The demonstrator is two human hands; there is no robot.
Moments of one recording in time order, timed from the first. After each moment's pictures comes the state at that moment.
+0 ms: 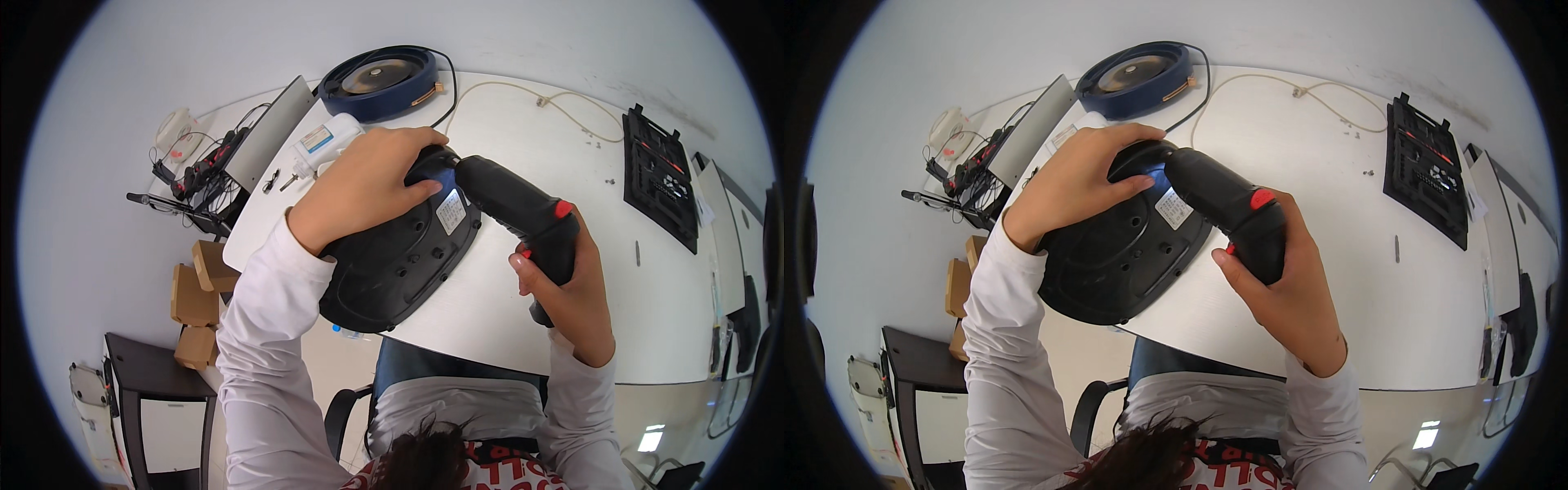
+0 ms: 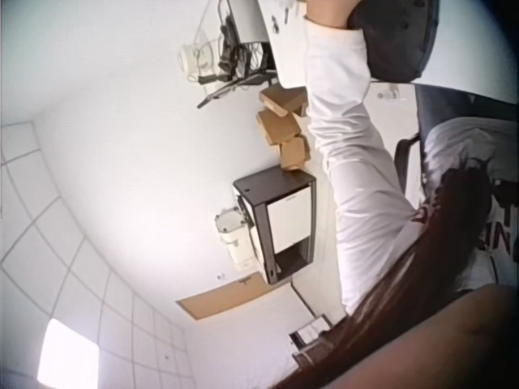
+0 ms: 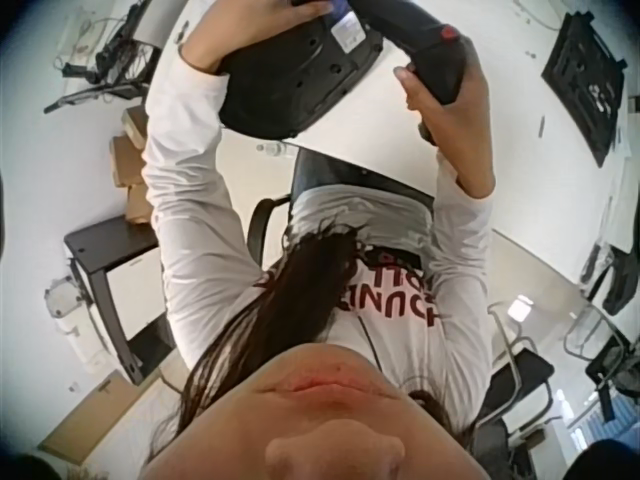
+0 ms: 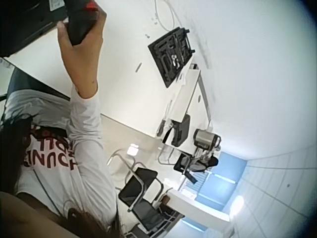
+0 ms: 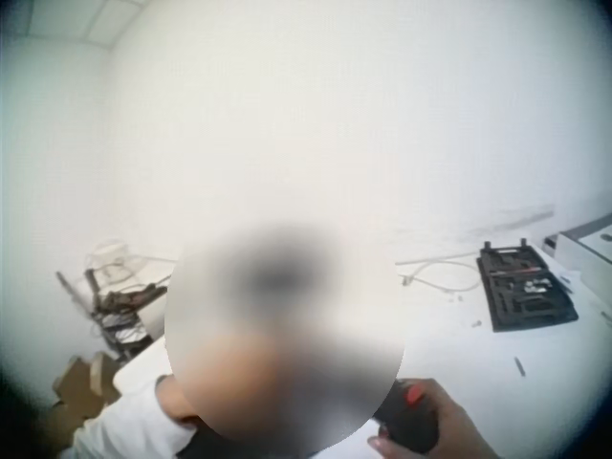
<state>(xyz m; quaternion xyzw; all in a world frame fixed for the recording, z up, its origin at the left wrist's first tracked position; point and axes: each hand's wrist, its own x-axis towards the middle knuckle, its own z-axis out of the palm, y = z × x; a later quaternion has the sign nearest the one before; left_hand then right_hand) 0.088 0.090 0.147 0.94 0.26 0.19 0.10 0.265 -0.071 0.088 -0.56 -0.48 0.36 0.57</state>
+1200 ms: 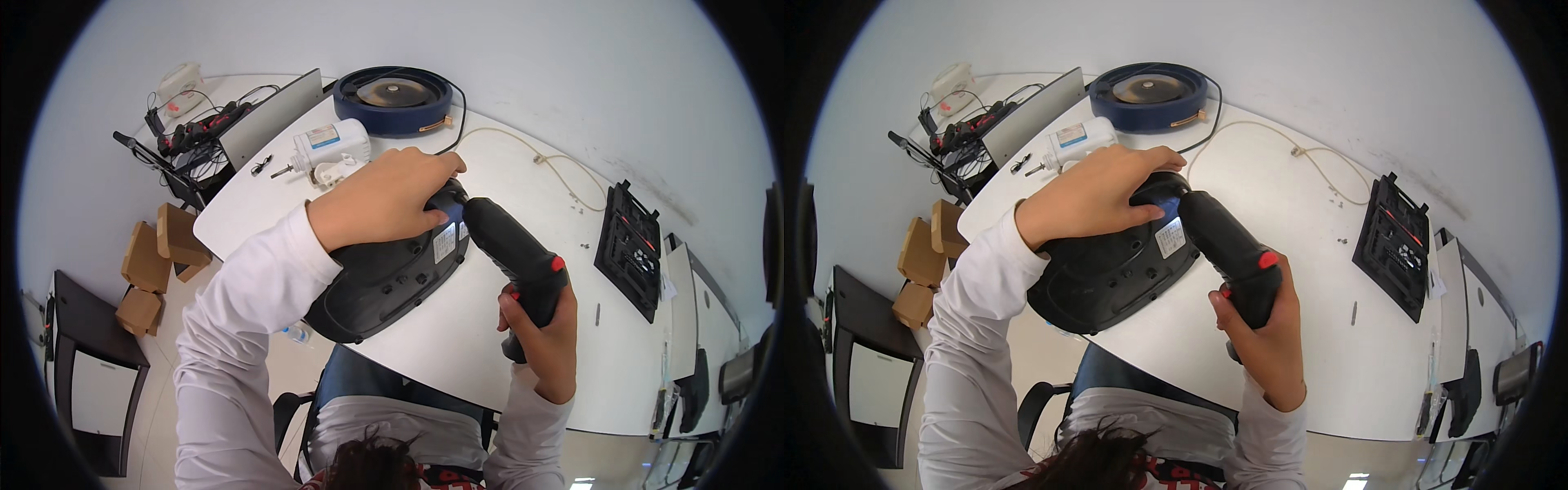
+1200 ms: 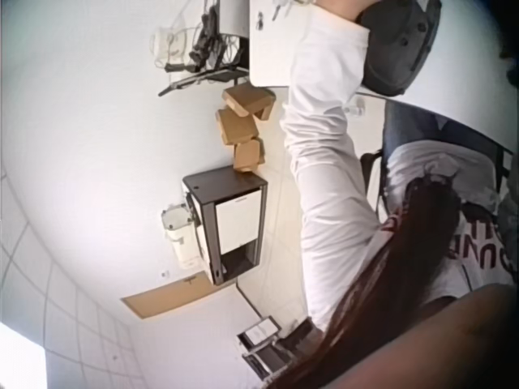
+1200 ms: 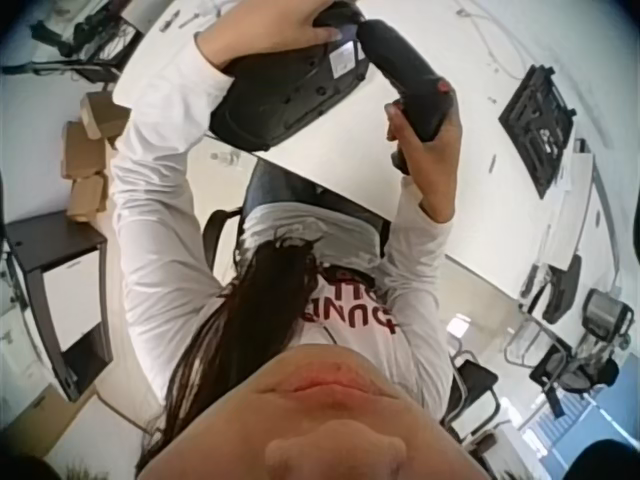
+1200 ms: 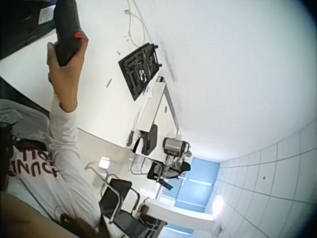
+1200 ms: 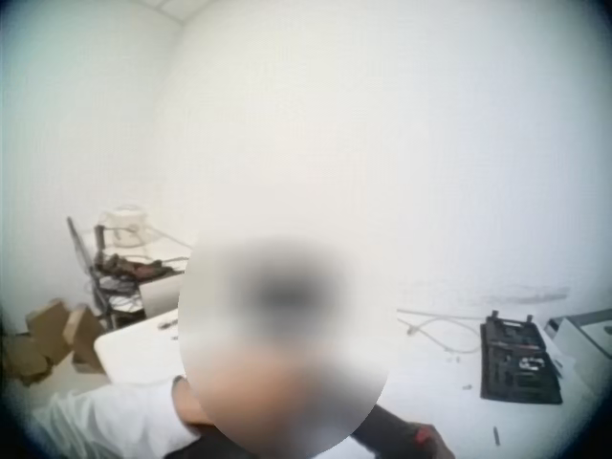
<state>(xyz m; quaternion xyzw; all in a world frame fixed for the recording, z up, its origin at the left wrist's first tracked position) 0.082 0.096 0.133 0.94 0.22 0.24 0.07 0.262 -0.069 0.089 -0.54 -0.47 0.38 0.58</state>
